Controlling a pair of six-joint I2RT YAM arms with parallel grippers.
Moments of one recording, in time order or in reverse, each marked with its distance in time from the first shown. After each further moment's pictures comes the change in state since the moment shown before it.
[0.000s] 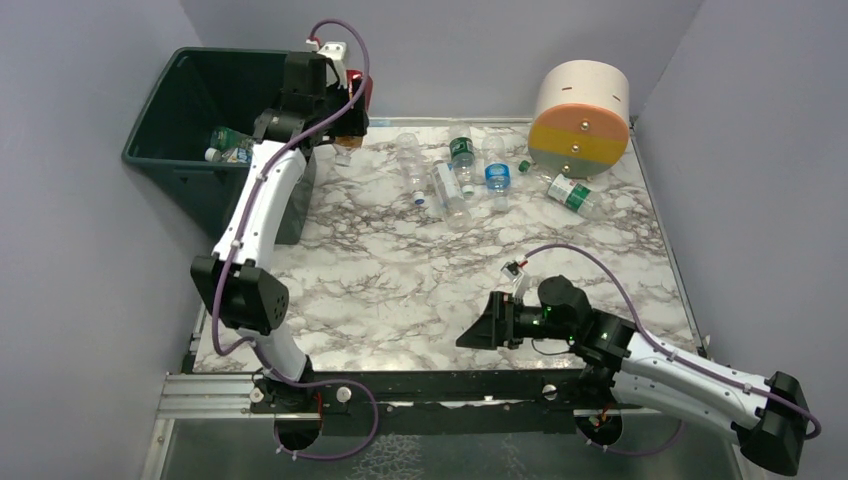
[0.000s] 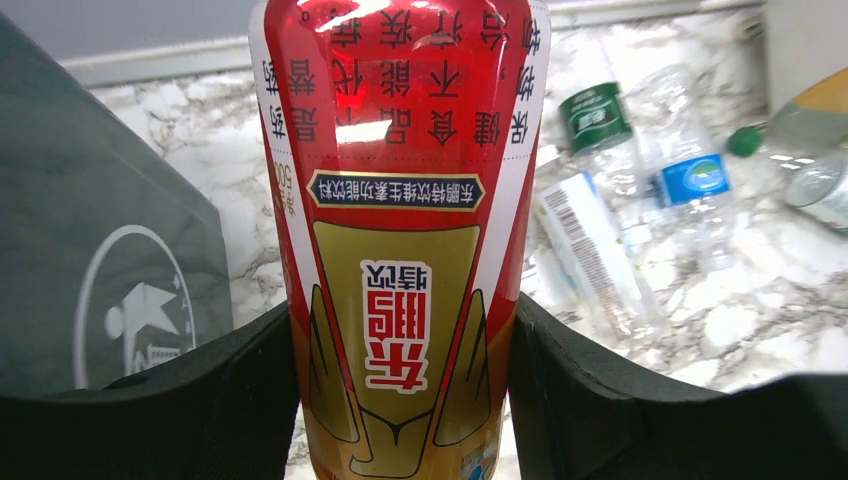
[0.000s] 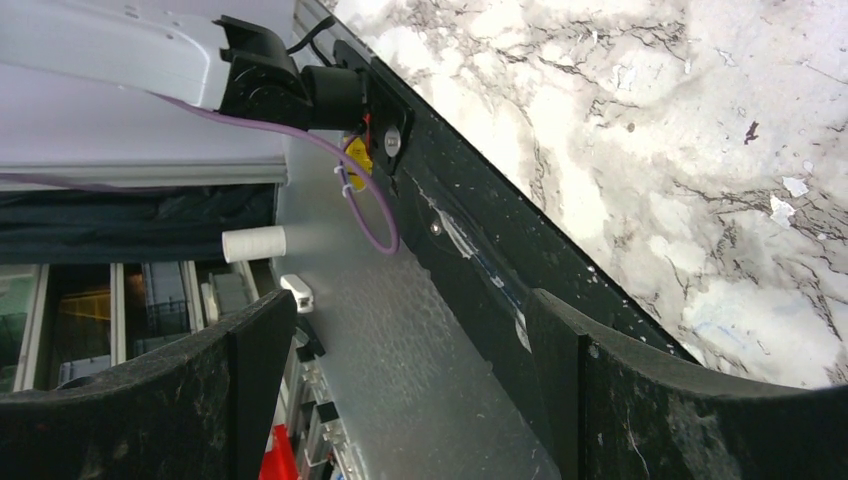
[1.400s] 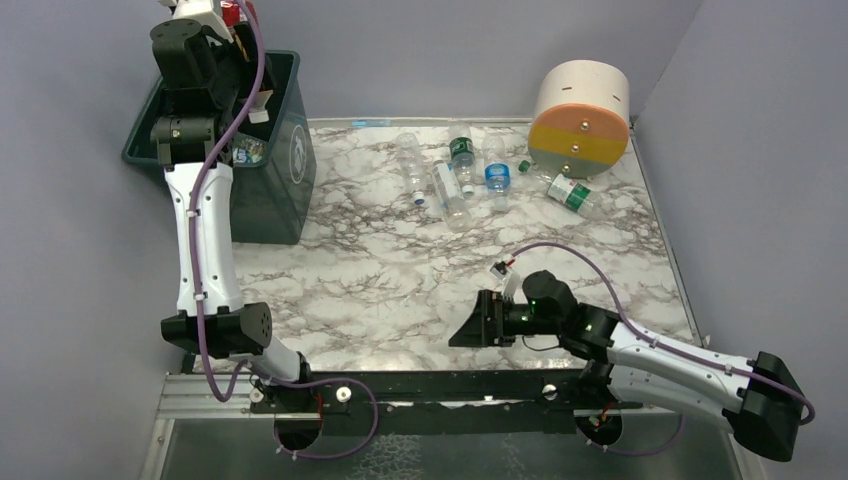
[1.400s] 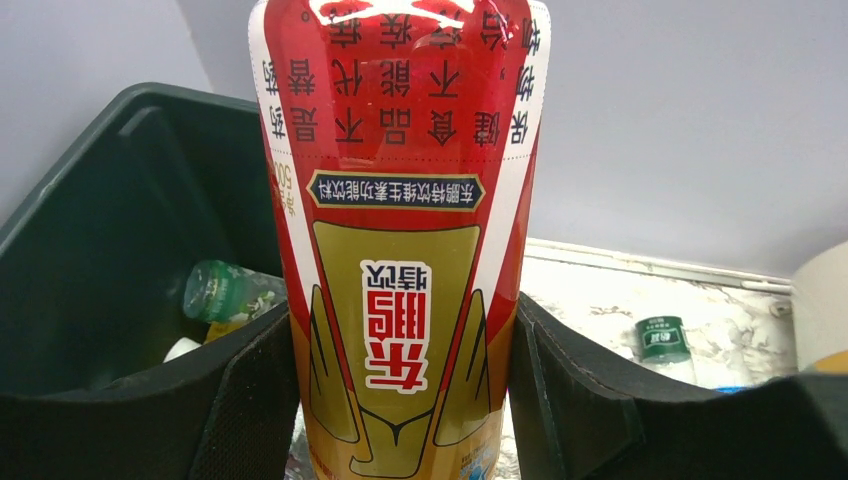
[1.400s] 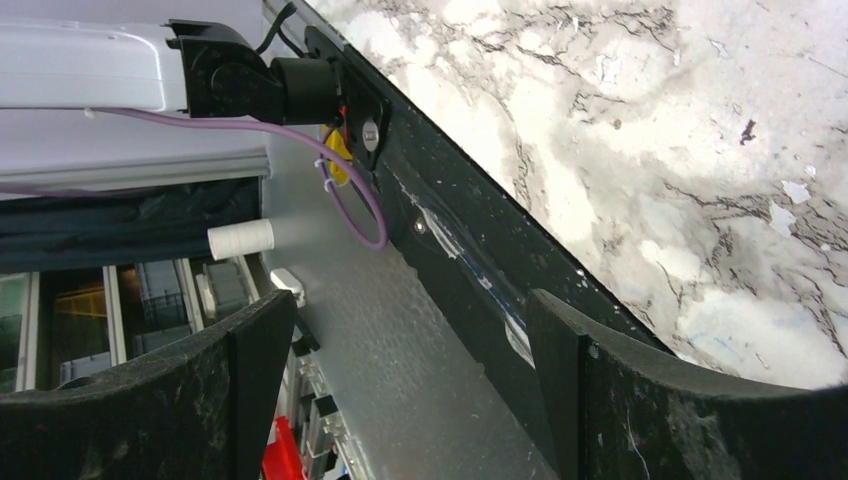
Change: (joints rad) left arm 0.290 -0.207 0.196 0.016 -0.025 -0.036; right arm 0.000 0.152 0.015 0.052 -0.023 -0.001
